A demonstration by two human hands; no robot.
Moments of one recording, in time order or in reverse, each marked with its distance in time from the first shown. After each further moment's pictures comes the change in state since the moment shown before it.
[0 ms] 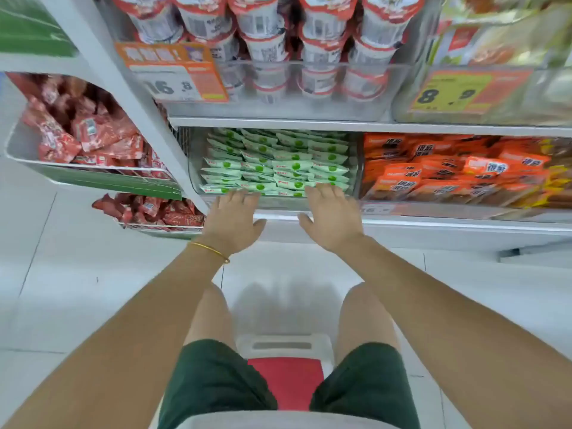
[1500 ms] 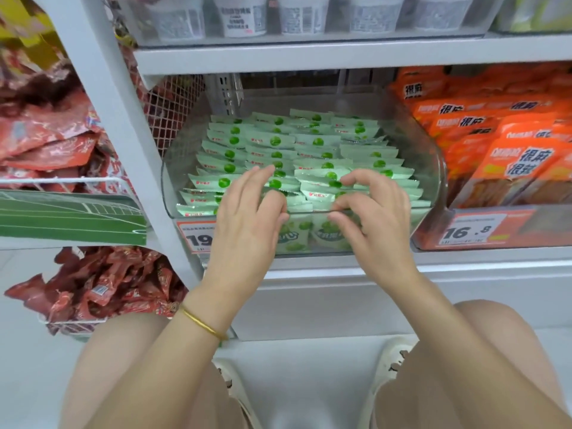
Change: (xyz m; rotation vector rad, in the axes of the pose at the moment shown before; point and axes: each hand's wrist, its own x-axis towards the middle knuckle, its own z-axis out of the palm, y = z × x) left_hand 0.106 -0.042 0.112 -0.170 1.016 0.448; right_hand 0.097 0.012 0.131 0.253 1.100 -0.283
